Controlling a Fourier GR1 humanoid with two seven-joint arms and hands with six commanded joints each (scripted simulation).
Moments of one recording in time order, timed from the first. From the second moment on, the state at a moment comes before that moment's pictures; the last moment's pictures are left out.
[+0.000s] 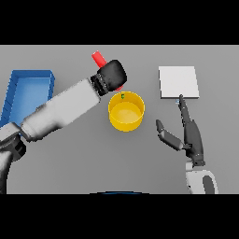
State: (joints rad) left arm -1.19 0.28 -1.03 -0.79 -1.02 -0.30 -0.03; right arm 0.09 -0.03 0.14 -1.70 0.28 -0.08 -0.09
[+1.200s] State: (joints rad) left arm -1.59 0.28 -1.32 -0.60 -1.12 -0.20 -0.15; right arm 0.12 -0.03 0.15 -1.73 0.29 -0.08 -0.14
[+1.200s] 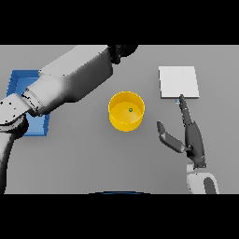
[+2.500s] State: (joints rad) left arm -1.24 0.64 -0.45 -0.17 0.10 0.19 0.26; right arm 0.05 -0.05 0.15 -1.67 0.25 -0.03 -0.14
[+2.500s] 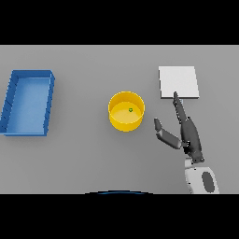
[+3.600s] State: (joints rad) left arm -0.57 0.91 -0.58 -1.16 0.49 0.23 0.48; right arm 0.05 -0.05 0.14 -1.65 0.24 -0.03 -0.15
